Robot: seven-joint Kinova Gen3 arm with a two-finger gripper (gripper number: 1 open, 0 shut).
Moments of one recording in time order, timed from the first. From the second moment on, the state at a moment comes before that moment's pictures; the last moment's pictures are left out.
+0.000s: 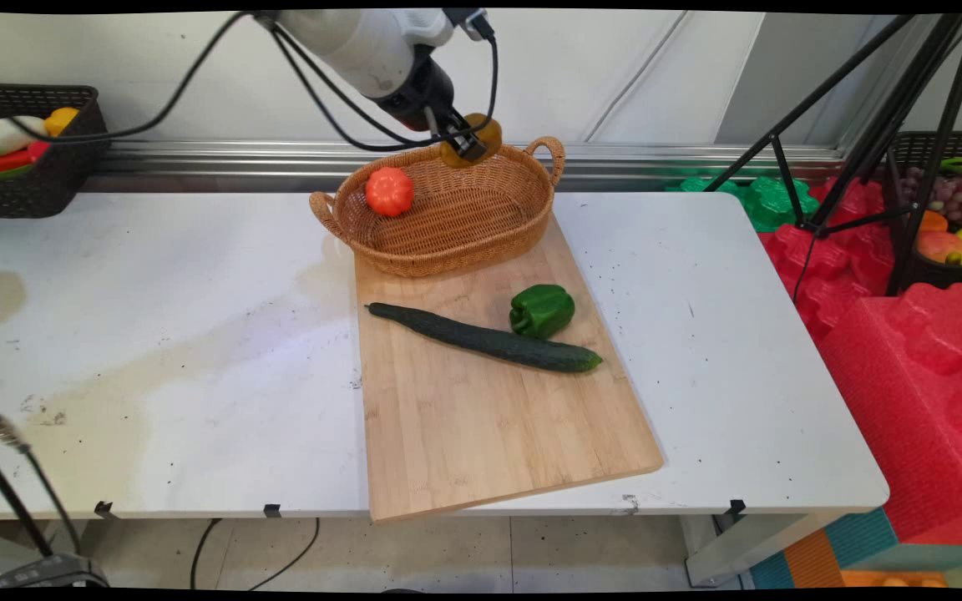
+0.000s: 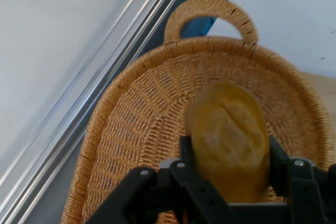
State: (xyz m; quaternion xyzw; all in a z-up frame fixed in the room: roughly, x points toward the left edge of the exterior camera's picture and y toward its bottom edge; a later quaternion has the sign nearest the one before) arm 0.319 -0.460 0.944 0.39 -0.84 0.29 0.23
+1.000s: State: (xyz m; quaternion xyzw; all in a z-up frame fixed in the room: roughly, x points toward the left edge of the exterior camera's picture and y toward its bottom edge) arm 0.295 -0.568 0.843 0.41 -0.87 0.22 0.17
